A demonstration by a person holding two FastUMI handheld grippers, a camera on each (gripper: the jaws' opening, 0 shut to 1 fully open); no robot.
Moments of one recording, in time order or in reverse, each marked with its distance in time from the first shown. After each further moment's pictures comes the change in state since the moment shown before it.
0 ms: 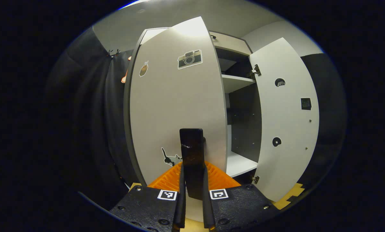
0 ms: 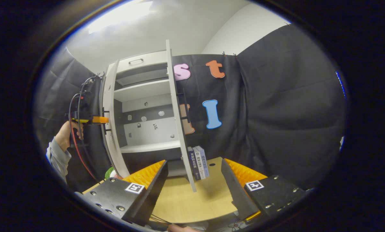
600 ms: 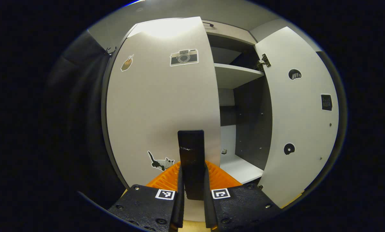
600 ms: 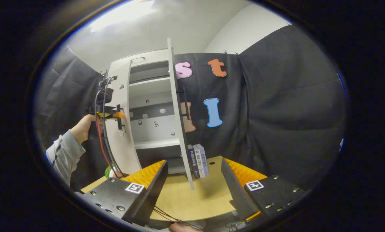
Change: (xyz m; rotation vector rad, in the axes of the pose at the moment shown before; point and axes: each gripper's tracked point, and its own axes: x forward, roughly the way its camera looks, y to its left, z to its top) left arm 0.062 -0.027 0.002 -0.014 0.019 0.057; right arm -0.003 -0.011 -0.006 -0.008 0.008 0.006
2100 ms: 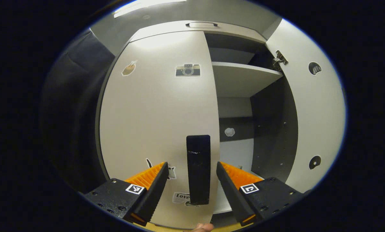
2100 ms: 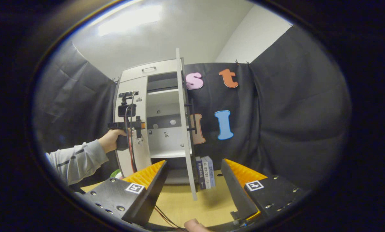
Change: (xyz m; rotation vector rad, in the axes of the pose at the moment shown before) left arm 0.068 0.004 0.009 -0.002 -0.110 0.182; right arm 0.006 0.009 0.022 -0.025 -0.103 0.148
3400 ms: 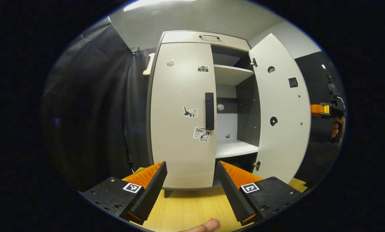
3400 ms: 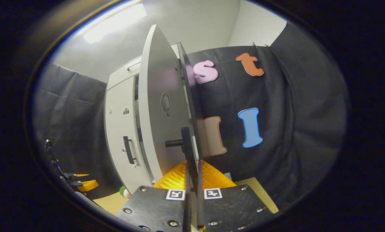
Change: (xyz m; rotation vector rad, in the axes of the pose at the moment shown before) left arm -0.223 0.051 -0.077 -0.034 0.065 -0.084; right arm 0.264 -0.005 0.091 0.094 0.055 0.146
